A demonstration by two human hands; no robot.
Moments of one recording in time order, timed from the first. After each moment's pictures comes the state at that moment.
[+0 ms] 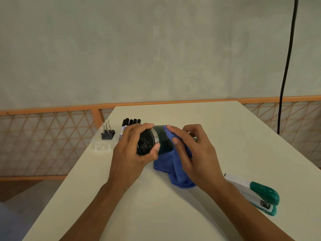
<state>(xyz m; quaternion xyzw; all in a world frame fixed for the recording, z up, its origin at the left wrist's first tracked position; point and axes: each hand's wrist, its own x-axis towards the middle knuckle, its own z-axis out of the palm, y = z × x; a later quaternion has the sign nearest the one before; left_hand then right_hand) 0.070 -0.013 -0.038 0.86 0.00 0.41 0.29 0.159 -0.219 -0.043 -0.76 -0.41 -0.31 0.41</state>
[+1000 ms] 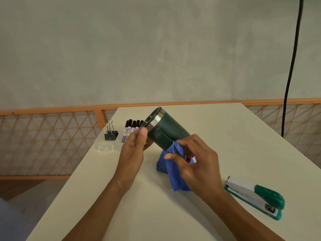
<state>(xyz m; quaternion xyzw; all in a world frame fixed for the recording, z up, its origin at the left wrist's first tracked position) 0.077 -0.022 -0.034 0.71 0.07 0.28 0.64 0.140 -0.207 -0.047 -0.72 -0.37 -0.25 0.52</state>
